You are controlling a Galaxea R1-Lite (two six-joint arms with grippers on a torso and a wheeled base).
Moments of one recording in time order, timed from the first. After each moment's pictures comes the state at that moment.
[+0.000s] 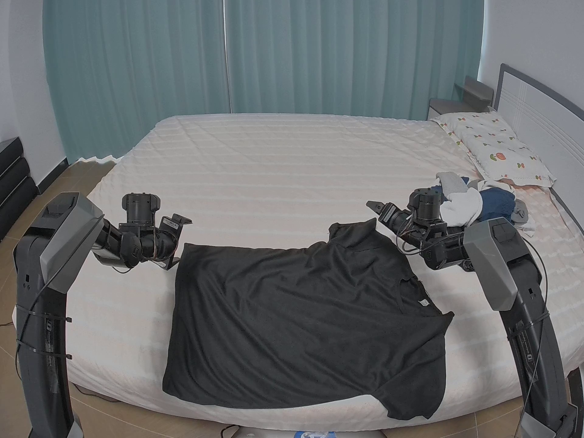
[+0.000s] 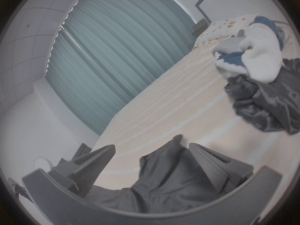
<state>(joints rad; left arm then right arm) -0.02 2.47 -1.51 -0.40 -0.15 -1.21 0.19 2.79 -1.99 -0.58 0.10 0.69</state>
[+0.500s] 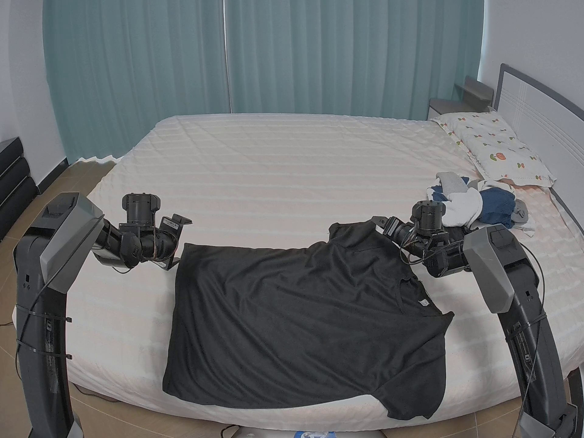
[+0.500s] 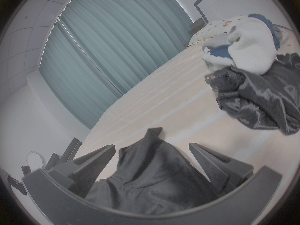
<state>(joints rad) -0.02 2.47 -1.50 -0.40 -0.15 -1.21 0.15 2.84 -1.98 -0.56 0.10 0.64</state>
